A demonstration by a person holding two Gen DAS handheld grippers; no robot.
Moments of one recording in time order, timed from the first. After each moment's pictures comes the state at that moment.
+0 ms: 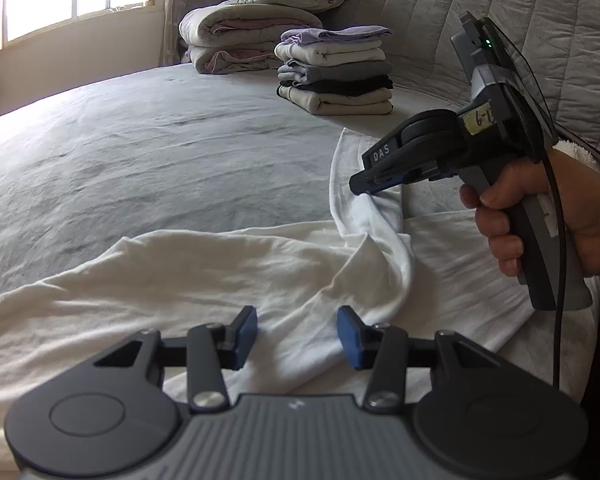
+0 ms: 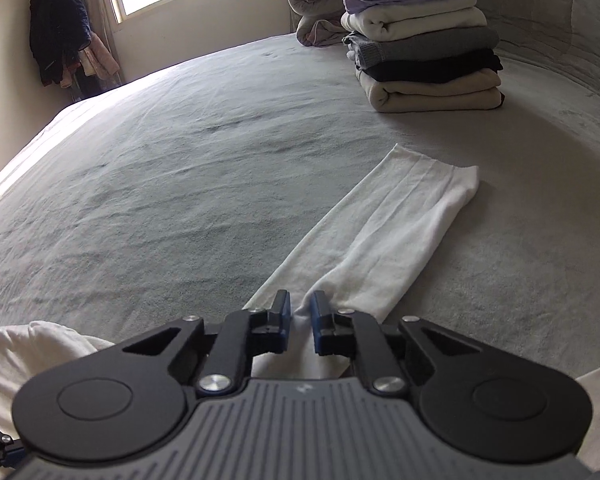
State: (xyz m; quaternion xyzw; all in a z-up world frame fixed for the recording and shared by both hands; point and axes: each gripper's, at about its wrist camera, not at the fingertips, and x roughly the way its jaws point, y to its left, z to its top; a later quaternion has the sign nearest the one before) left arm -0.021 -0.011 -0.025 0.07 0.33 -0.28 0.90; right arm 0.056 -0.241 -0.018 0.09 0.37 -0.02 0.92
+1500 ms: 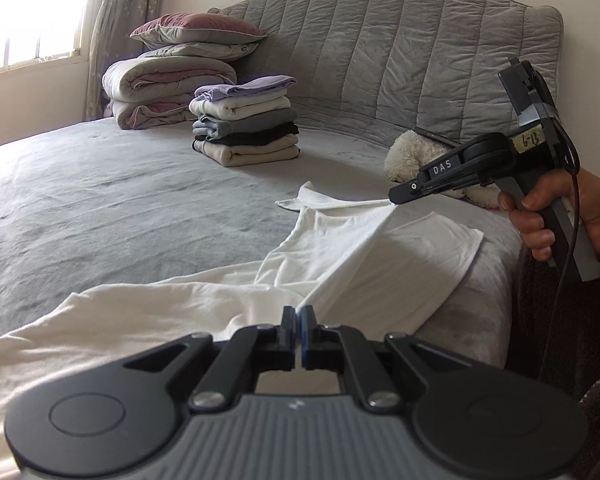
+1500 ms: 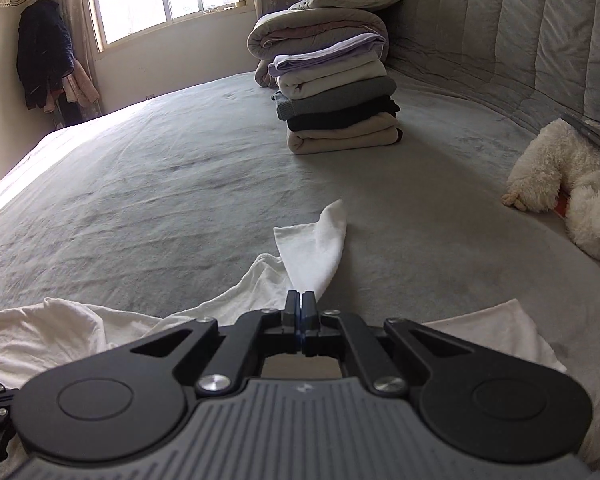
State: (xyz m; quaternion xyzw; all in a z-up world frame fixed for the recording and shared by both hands) left arm -0.059 0.003 -0.002 0.07 0.26 -0.42 0.87; right arm -0.058 -0.299 0.027 0.10 0.33 -0.07 0.94
